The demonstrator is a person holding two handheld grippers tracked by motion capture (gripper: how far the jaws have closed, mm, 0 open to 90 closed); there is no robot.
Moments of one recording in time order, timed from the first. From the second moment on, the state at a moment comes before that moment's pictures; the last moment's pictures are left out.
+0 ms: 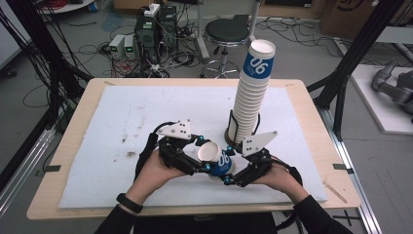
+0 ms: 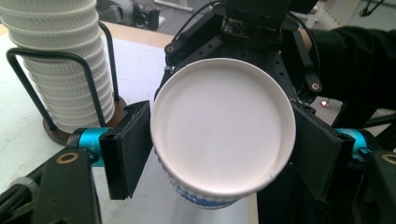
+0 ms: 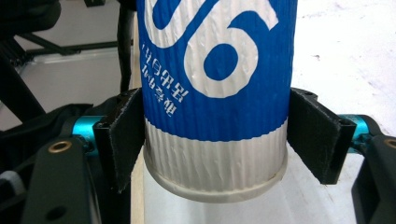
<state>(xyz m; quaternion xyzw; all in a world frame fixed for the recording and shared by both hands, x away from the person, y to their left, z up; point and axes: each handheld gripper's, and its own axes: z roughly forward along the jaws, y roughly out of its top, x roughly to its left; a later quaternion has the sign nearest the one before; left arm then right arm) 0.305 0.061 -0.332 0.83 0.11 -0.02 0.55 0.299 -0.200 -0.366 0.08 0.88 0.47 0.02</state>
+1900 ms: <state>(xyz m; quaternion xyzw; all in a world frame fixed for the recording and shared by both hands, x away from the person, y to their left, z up) 0.316 0.087 -0.339 0.78 0.13 -0.05 0.61 0.308 -0.227 -0.357 0.13 0.80 0.58 0.00</state>
